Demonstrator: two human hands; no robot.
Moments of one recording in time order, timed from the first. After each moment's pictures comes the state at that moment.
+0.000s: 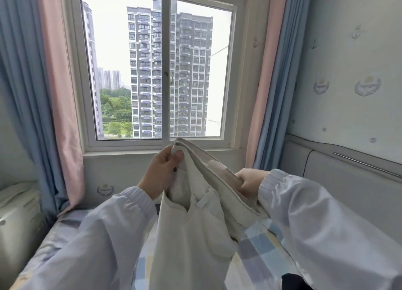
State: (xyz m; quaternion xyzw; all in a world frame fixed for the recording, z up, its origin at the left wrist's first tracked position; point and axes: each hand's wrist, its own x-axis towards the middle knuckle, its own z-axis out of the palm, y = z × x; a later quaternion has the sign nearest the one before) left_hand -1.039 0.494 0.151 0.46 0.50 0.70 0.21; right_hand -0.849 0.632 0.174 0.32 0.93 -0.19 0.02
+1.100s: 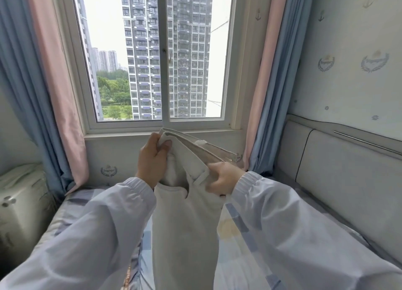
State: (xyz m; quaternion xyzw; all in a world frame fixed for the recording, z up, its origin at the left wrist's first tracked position) left_hand -1.052 0.483 0.116 0.42 0.67 0.61 -0.05; right_hand -0.878 0.574 0.126 0.25 0.94 -0.21 -0.08
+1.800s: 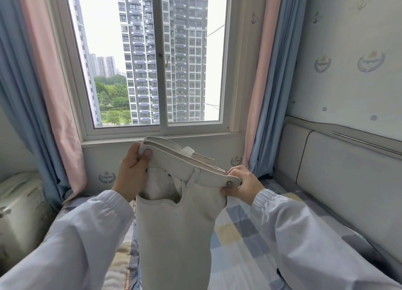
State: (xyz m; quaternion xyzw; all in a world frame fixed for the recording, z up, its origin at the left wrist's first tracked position) left_hand -1.075 0.467 0.111 0.42 0.61 0.67 0.03; right_hand -0.849 0.634 0.075 0.32 0.85 -0.30 -0.27
